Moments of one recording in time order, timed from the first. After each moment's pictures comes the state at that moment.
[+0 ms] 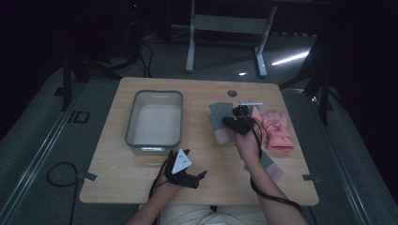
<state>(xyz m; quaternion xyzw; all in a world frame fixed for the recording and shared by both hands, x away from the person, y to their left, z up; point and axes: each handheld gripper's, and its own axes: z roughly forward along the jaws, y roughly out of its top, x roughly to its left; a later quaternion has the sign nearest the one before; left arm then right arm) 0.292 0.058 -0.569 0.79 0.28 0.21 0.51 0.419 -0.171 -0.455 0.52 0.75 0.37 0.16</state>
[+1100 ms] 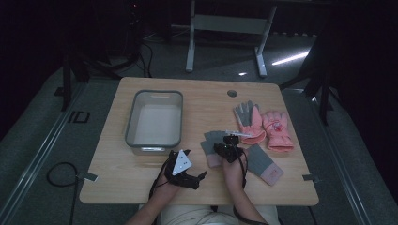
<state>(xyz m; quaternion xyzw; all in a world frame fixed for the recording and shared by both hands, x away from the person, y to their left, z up) 0.290 0.057 -0.569 0.79 0.27 0.21 0.51 0.375 -0.151 -0.552 0.62 0.69 0.36 0.12</state>
